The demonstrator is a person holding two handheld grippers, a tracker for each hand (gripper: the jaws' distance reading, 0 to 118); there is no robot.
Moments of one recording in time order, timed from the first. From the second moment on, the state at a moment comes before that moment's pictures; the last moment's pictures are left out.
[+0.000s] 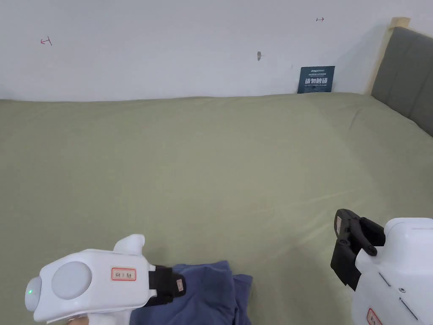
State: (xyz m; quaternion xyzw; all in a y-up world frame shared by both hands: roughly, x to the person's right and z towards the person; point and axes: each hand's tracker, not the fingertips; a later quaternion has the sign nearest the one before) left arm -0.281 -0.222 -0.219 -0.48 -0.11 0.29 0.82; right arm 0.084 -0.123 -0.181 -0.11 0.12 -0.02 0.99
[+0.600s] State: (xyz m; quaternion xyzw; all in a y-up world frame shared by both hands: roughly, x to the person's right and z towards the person) left arm -0.273 -0.265 -0.226 -0.50 -0.19 0.33 0.78; right arm 0.042 -0.205 -0.219 -0.34 0.32 -0.12 0.88
